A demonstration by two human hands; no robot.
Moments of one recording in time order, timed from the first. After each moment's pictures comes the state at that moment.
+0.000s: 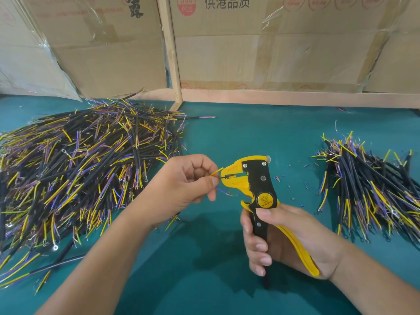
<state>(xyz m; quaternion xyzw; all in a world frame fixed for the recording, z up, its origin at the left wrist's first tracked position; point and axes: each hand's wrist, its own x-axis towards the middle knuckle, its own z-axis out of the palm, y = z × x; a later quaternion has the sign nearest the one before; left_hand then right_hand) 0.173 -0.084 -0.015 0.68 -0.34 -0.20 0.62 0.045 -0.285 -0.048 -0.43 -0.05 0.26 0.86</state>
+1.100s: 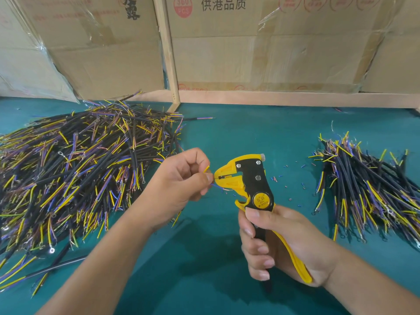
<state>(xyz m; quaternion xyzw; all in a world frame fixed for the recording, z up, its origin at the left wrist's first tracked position) 0.168 -0.091 -0.013 0.61 -0.33 -0.20 0.69 0.037 -0.272 -0.034 -0.47 0.00 0.23 0.85</state>
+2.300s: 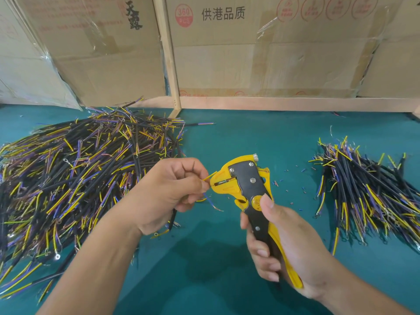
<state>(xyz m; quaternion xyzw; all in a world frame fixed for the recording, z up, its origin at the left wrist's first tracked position) 0.170 -0.077 0.009 0.65 -0.27 -0.27 0.66 0.031 -0.254 -0.029 -0.53 0.08 0.10 0.84</state>
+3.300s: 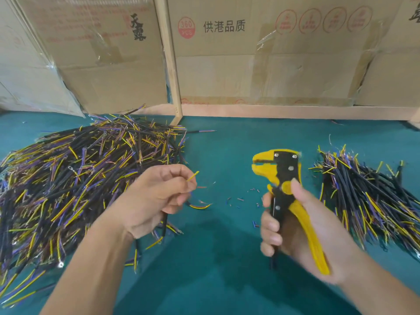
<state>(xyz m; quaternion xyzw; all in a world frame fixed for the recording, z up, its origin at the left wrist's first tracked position) 0.185 -0.055 0.009 0.65 -0.22 -0.27 0.68 0.046 -0.287 -0.022 -0.42 0.08 0.07 0.90</state>
